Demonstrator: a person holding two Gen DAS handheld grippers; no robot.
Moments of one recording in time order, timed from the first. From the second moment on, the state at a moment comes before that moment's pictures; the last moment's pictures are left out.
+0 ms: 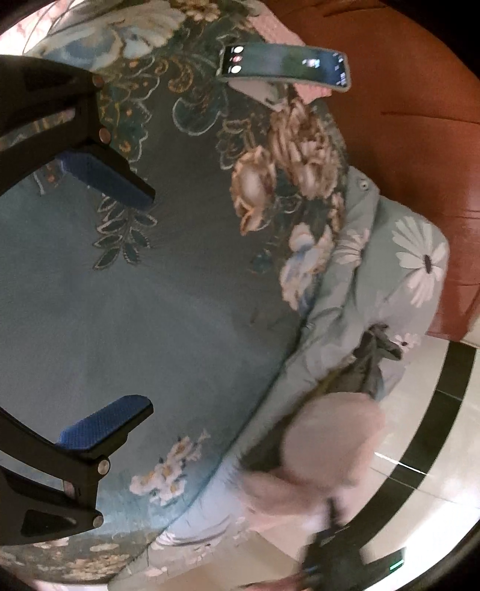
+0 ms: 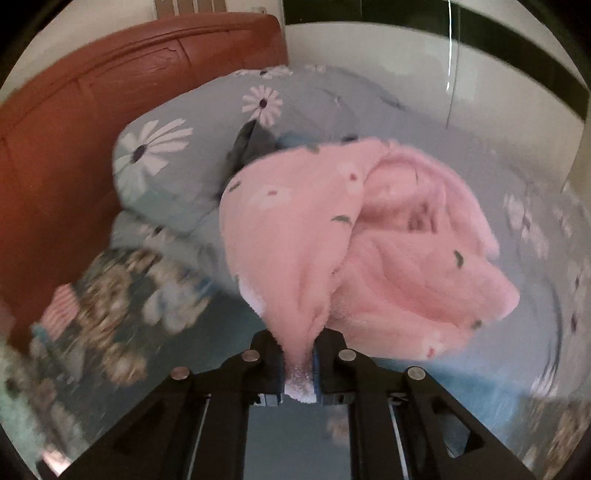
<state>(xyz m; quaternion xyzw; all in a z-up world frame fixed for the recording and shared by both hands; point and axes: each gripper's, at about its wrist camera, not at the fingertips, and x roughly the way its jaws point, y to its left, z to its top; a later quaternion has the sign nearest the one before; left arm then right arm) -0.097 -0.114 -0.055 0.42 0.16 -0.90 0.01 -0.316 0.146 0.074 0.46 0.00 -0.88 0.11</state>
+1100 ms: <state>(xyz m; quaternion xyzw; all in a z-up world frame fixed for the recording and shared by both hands) 0.000 -0.079 0.040 0.39 0.09 -0.92 -0.01 -0.017 0.174 -0.035 0.57 -0.15 -0.79 0.19</state>
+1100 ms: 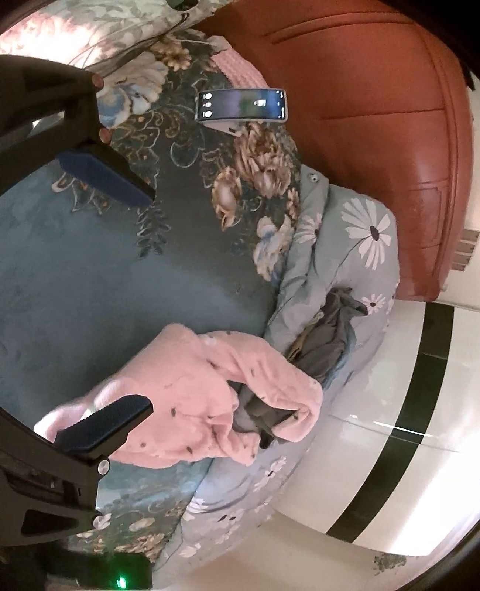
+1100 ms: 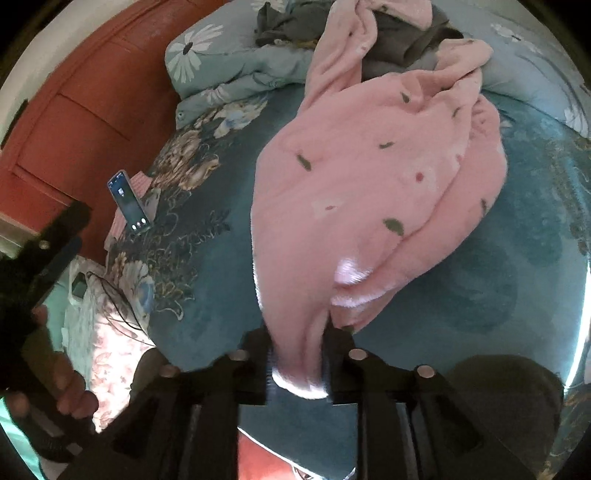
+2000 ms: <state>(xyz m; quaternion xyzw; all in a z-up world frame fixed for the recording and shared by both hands) -0.163 0.198 -0.039 0.50 -0.08 -0.85 -0.15 -0.061 0.395 -0.152 0.46 -0.59 -0.66 -0.05</state>
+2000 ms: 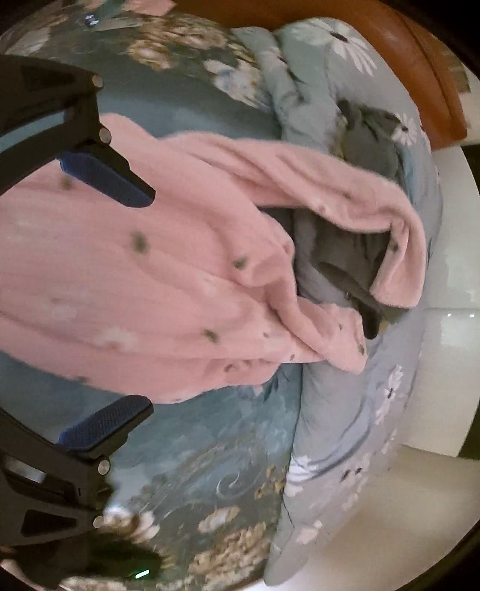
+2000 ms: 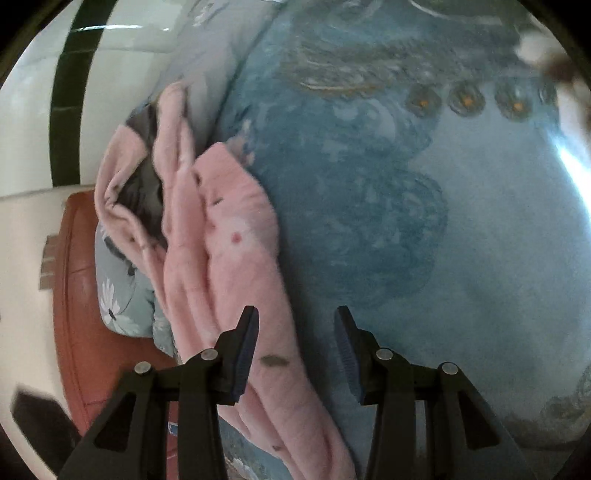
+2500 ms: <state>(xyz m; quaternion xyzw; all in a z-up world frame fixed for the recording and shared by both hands) -0.239 0.247 -0.098 0.56 -0.12 -0.81 -0.13 -0.066 0.399 -0.164 0.46 -0.61 -0.64 -0.04</state>
